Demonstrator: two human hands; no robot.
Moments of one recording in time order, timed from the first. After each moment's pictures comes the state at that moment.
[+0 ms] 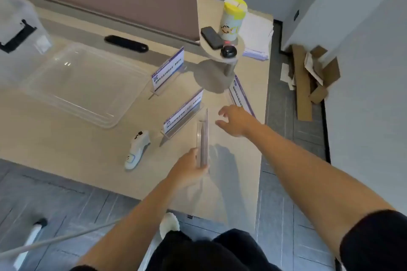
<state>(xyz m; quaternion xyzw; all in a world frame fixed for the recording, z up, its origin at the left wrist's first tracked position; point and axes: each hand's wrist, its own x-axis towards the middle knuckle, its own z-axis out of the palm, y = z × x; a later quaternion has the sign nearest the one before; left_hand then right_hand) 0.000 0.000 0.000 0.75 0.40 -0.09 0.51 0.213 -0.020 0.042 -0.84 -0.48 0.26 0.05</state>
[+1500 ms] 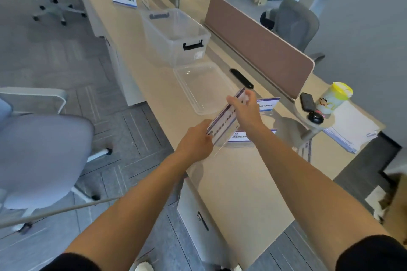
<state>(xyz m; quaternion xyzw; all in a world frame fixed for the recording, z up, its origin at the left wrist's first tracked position) -0.117 -0.058 0.127 0.68 0.59 0.24 0.36 0.032 0.011 0.155 -0.68 -0.46 0.42 0.39</state>
